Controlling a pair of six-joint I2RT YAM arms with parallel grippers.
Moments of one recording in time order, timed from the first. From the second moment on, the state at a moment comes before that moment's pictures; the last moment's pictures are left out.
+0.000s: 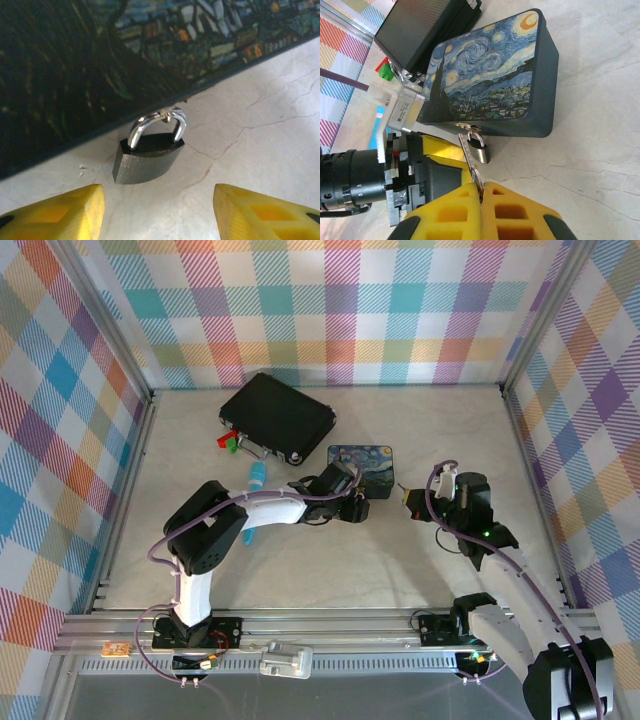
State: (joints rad) left arm -0.84 1.93 1.18 -0.12 0.09 -0.50; right arm 0.20 0.85 0.52 -0.24 -0.39 0.47
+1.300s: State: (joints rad) left arm -0.78 2.04 1.06 0.47 0.28 -0.99; right arm 0.10 0.96 0.30 0.01 -0.57 0.62
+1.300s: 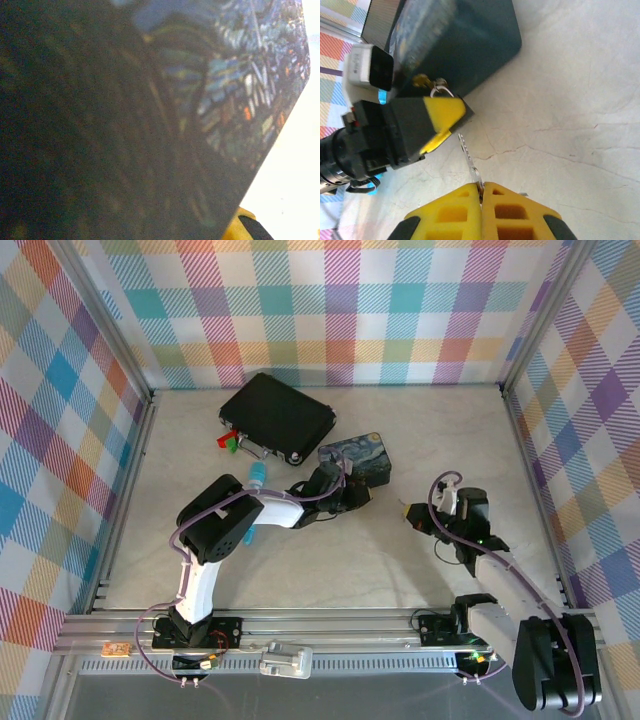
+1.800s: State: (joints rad) left arm -0.78 2.09 1.00 0.86 0.32 -1.31; right arm 0.10 1.19 0.20 0.52 -0.76 0.86
